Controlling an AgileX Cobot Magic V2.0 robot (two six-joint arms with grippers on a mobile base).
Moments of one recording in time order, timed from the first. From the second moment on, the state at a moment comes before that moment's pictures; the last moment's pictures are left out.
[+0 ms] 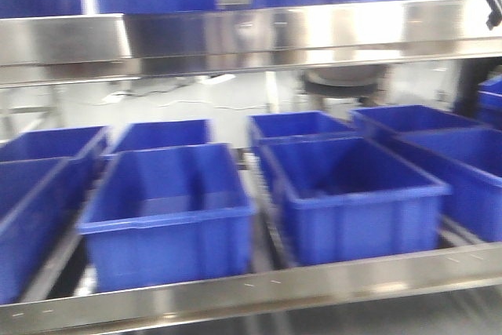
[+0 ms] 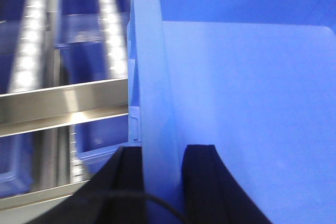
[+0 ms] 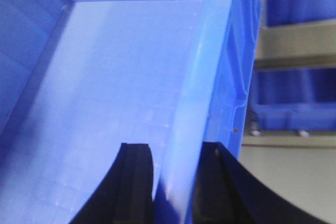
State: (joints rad) left arm -0.22 1.59 -1.97 0.07 1.07 -0.21; right arm 0.38 1.72 -2.19 0.23 1.21 0.18
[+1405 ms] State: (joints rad) left arm -0.22 1.59 -1.97 0.07 1.07 -0.21; right arm 0.38 1.72 -2.19 0.23 1.21 0.18
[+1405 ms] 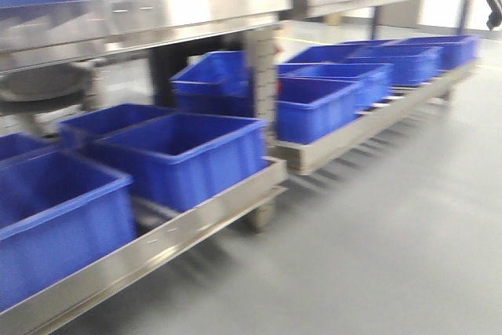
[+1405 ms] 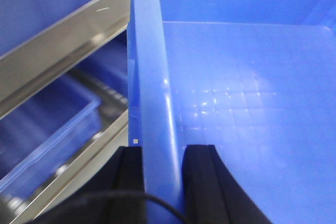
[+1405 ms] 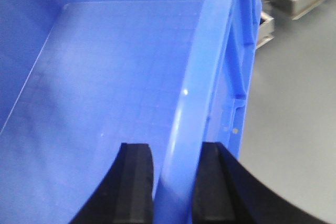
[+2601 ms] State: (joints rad) left arm -0.22 1.59 -1.97 0.07 1.07 -0.21; right arm 0.38 1.72 -2.19 0.23 1.21 0.18
